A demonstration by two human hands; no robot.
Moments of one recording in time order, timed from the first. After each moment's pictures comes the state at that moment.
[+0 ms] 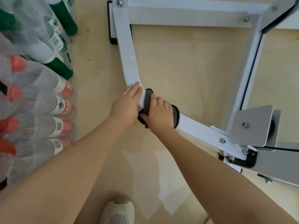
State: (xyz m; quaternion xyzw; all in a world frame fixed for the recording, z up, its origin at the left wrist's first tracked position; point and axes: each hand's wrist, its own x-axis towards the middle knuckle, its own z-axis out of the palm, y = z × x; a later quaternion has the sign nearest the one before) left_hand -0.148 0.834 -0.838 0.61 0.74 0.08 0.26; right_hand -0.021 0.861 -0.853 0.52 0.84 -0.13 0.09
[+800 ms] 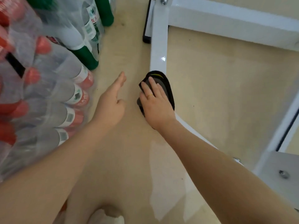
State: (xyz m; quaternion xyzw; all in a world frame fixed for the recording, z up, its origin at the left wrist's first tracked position) left_hand -0.202 0.802 -0.844 0.35 0.79 0.39 0.31; right_hand -0.084 0.900 -0.865 0.22 0.97 -0.06 0.06
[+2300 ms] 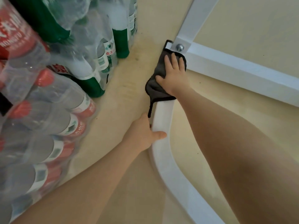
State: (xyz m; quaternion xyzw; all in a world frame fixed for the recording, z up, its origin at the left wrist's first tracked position) left_hand -0.186 0.888 -0.852 0.23 0.82 0.29 0.44; right_hand -0.202 1.077 -0.864 0.34 0.92 -0.16 0.04
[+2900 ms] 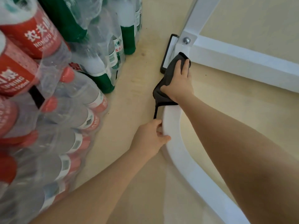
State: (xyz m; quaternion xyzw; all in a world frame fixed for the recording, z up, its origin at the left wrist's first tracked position) left_hand -0.169 0.851 -0.849 0.27 0.79 0.35 0.42; right_hand -0.184 1.031 -0.860 0.44 0.86 -0.25 0.03
